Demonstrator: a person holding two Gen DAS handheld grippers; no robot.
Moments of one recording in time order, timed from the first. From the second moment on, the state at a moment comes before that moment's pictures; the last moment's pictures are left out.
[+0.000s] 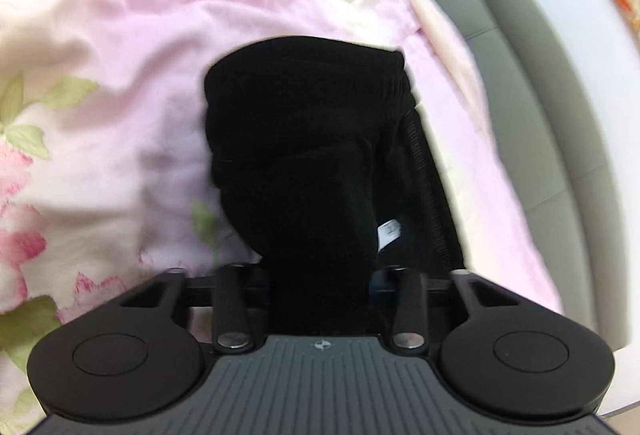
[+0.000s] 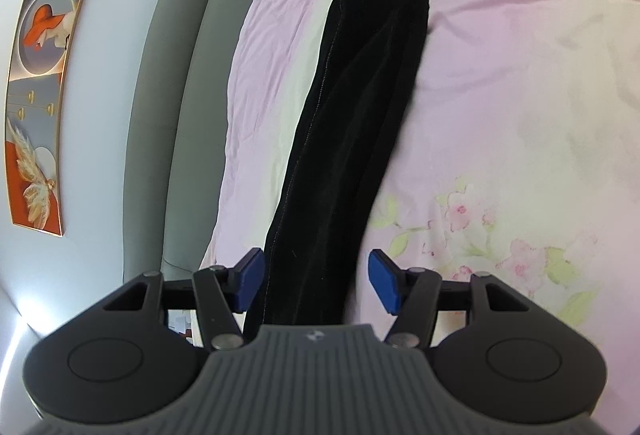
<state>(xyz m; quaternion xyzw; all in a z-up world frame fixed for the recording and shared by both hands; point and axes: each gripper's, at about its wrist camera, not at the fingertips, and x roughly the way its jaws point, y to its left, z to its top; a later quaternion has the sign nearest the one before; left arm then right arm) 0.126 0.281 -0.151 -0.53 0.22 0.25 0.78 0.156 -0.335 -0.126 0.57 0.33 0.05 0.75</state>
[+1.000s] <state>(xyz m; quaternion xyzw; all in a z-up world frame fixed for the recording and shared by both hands) 0.099 0.379 -0.150 -0.50 0.23 0.35 0.76 0.231 -0.345 -0.125 0.42 0.31 -0.06 0.85</state>
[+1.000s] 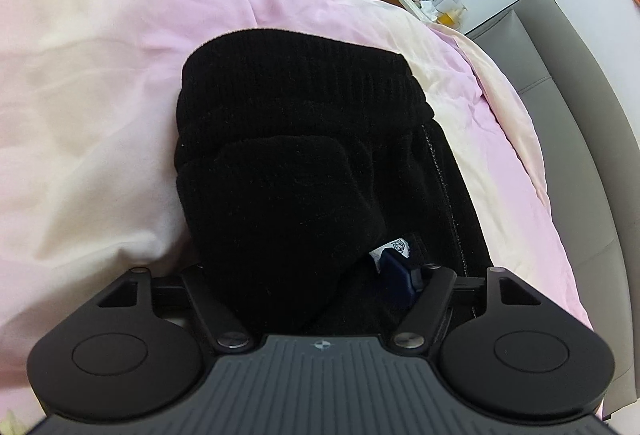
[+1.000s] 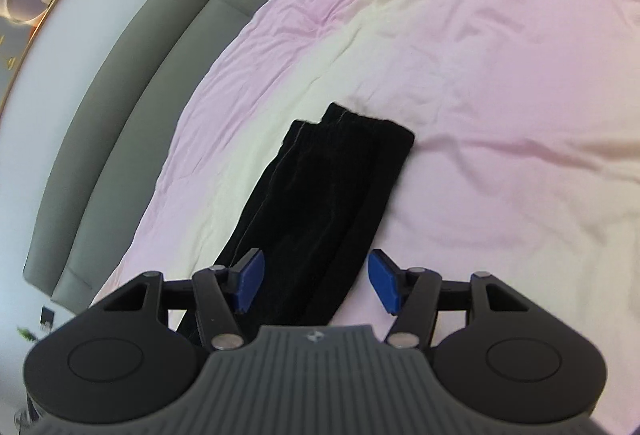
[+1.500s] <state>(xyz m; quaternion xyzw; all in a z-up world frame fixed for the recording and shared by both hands) 0.098 0.386 -0.159 -0.53 0.21 0.35 0.74 0.317 -0.372 -0.169 0.46 0.31 -0.14 0.82</state>
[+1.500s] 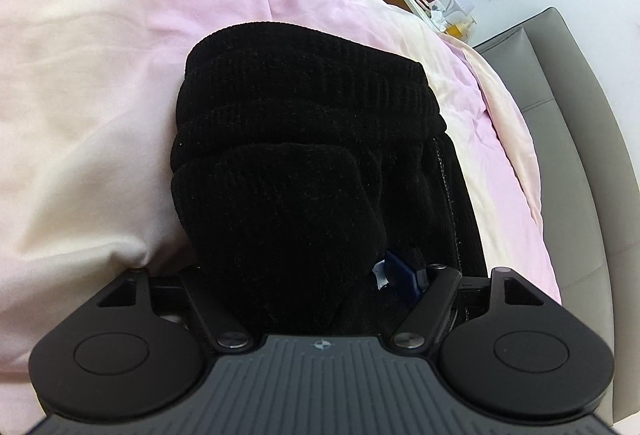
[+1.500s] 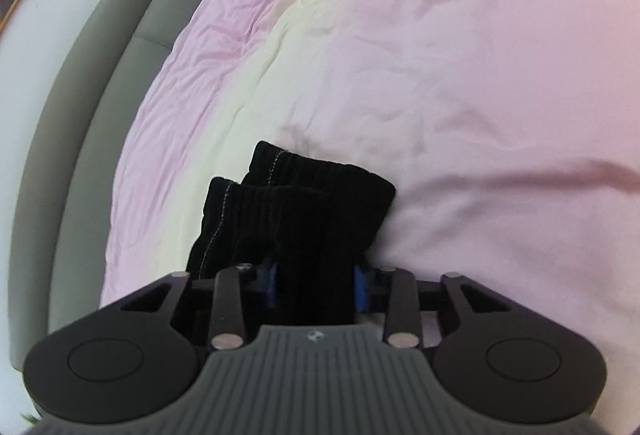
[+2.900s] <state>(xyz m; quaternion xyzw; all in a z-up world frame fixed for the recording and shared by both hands) 0.085 0.387 -0.152 -0.56 0.22 0.33 0.73 0.195 -0.021 -0.112 -0.29 0.28 0.27 0.87</state>
